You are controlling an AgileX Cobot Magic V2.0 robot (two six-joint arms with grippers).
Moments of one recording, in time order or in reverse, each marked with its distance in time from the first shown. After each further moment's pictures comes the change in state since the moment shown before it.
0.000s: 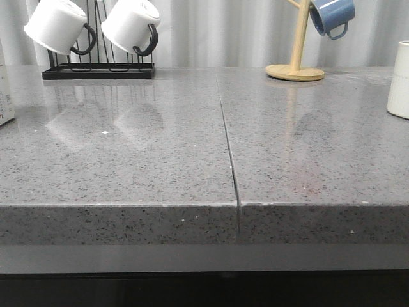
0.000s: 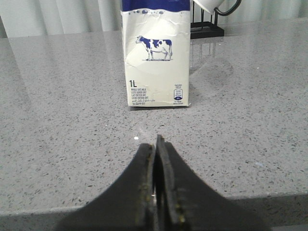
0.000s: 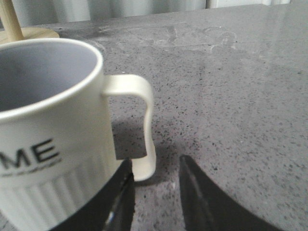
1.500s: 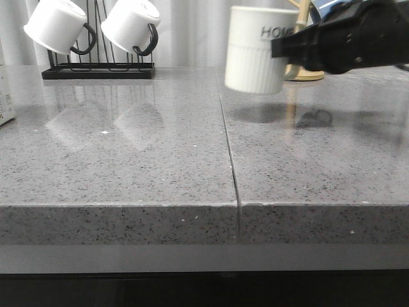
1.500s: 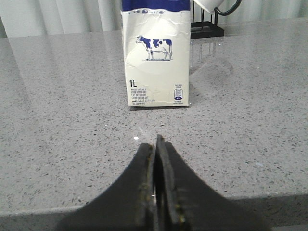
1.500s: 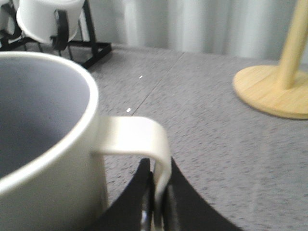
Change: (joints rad) left arm 0.000 0.000 0.000 0.000 0.000 0.000; right arm 0.501 0.205 -0.374 -0.168 0.102 0.124
